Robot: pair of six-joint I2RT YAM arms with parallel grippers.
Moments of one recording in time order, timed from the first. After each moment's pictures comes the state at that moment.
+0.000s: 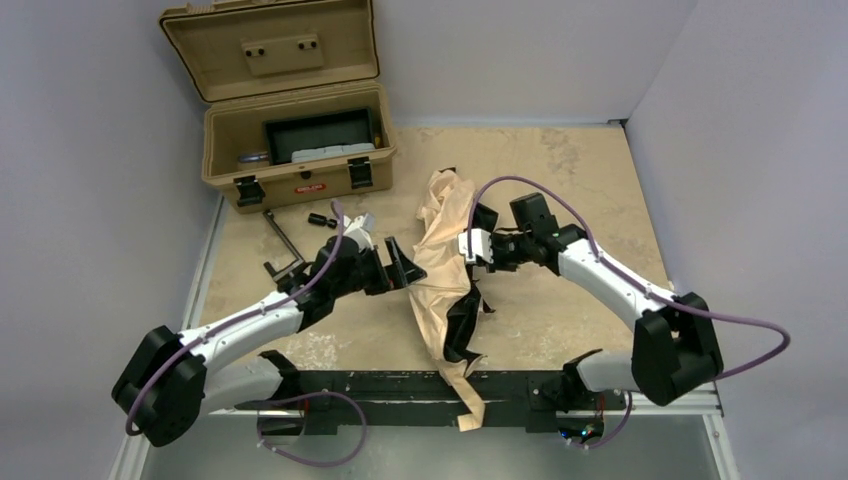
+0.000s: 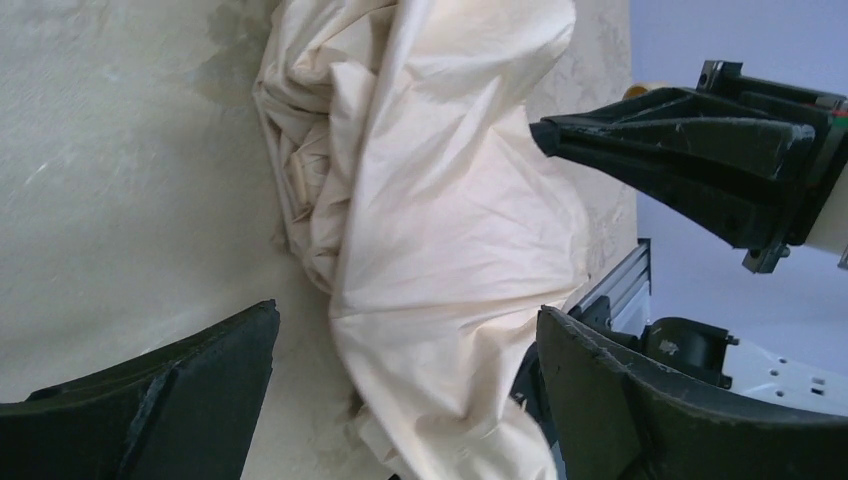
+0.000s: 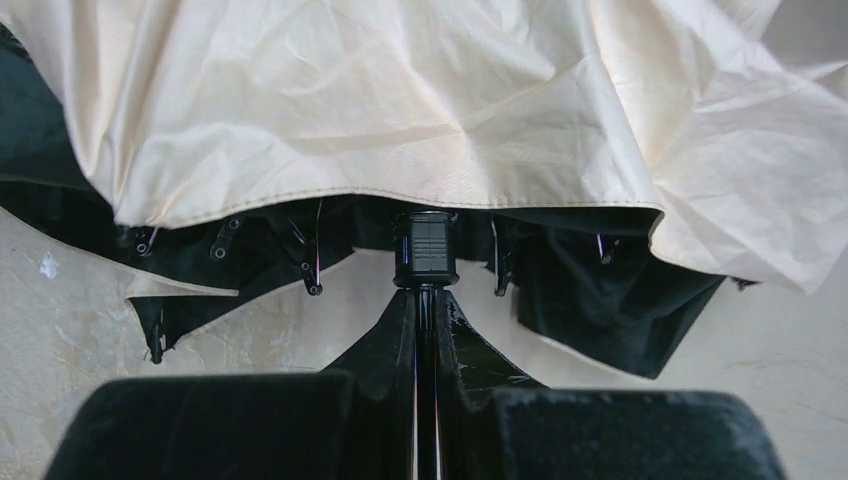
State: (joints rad) left arm -0.67 1.07 0.47 0.10 0.18 -0.91; right arm 0.43 1.36 0.86 -0.49 -0.56 -1.14
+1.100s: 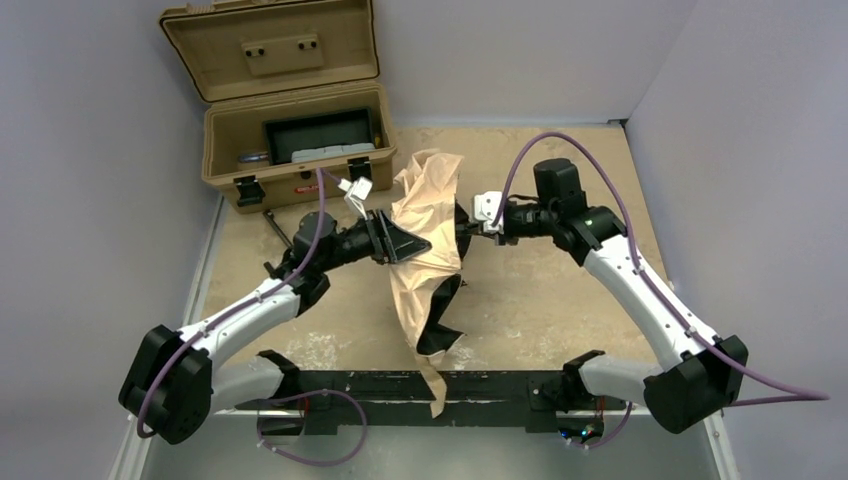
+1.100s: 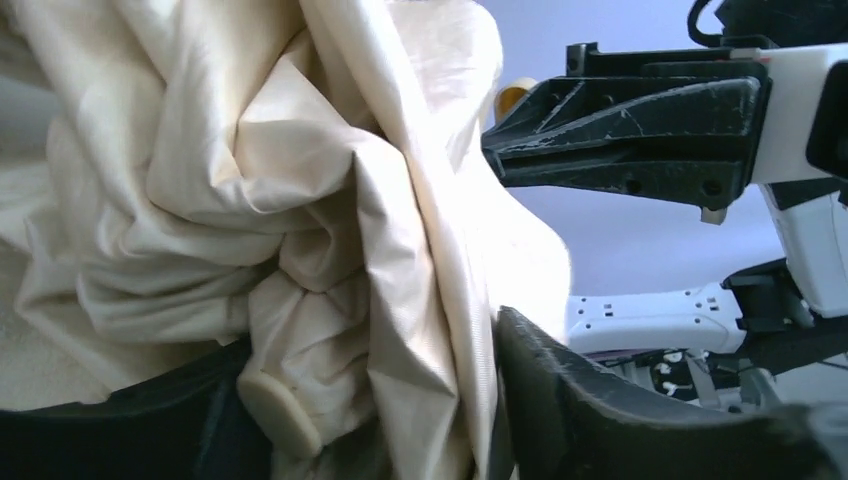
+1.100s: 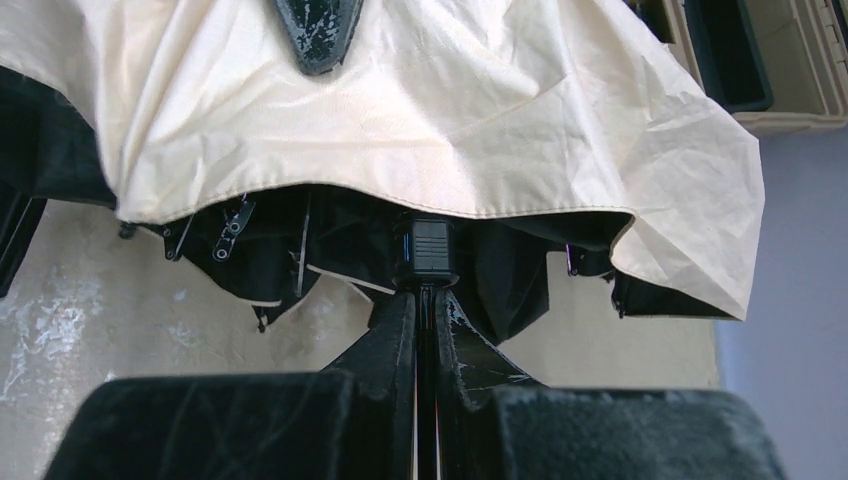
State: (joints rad) left arm -0.54 1.14 0.57 0.49 0.55 -0.92; right arm 0.43 1.20 1.13 -0.59 -0.79 -0.98
